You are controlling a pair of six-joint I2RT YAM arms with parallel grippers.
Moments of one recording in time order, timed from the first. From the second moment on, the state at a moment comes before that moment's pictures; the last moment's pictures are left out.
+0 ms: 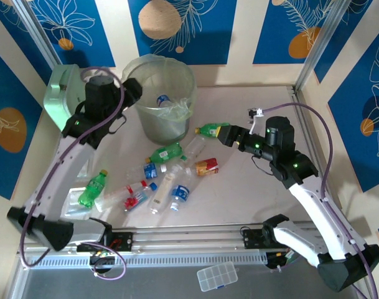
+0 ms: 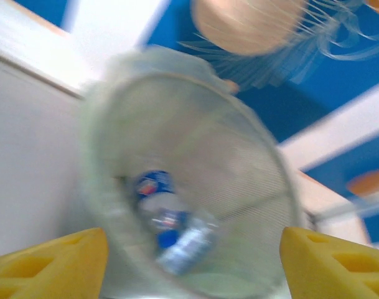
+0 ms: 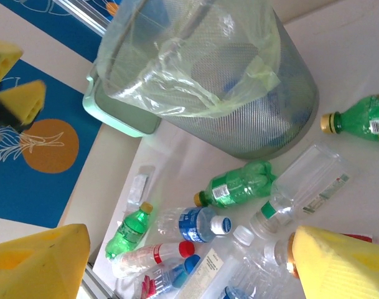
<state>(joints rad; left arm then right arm) -0.37 1.26 1.48 -0.61 -0.27 -0.75 0.40 0.91 0.99 -0.47 -0.37 0.68</state>
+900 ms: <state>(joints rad) 0.02 1.13 0.86 -0.98 -0.47 -1.55 0.47 0.99 0.99 -0.47 -0.34 0.73</state>
